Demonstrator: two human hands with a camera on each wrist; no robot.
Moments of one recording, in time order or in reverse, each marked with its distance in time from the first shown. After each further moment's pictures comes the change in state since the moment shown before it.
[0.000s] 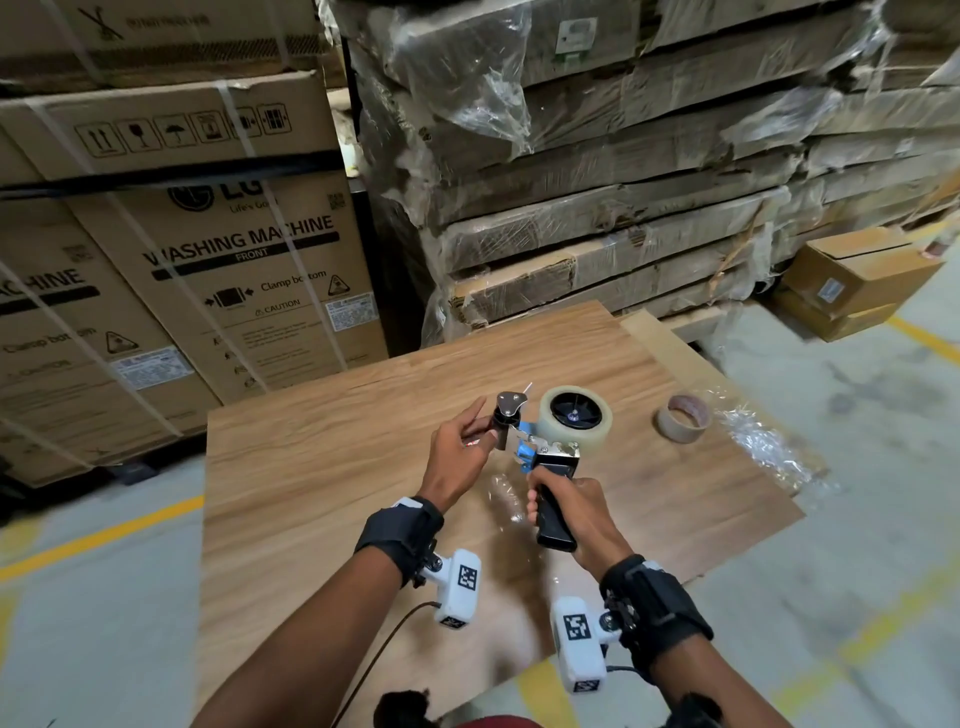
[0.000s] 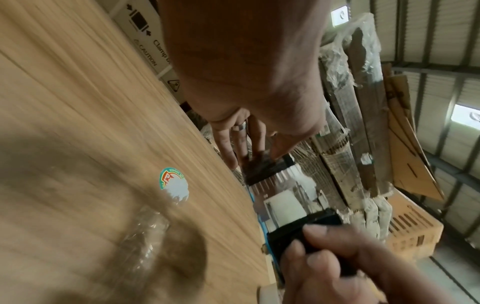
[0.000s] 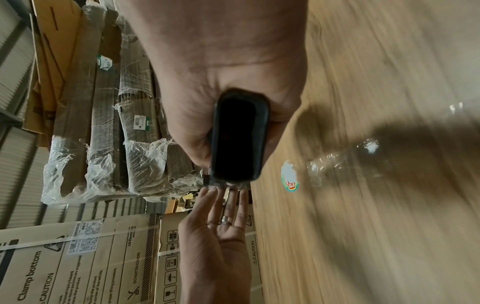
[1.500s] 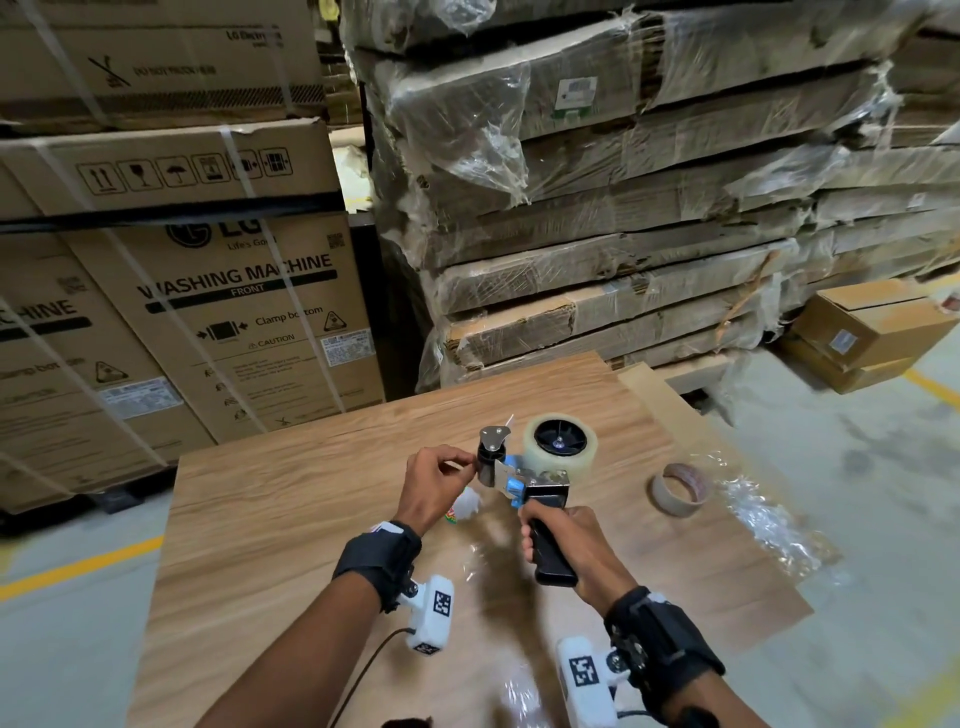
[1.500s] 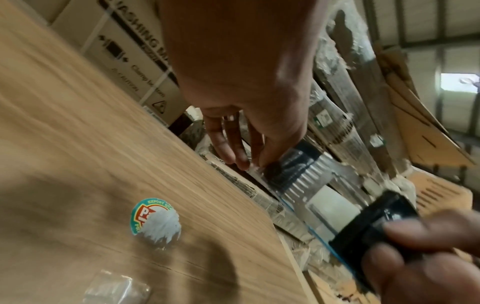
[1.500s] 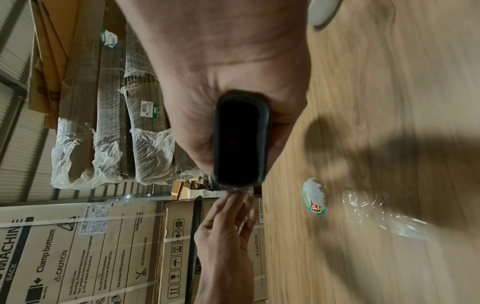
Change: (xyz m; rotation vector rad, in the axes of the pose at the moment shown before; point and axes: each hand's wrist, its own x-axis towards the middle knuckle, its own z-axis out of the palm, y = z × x) left_hand 0.075 -0.003 0.005 0.308 0.152 0.076; right_hand 0.044 -0.066 -0.014 -0.117 -0.136 0.030
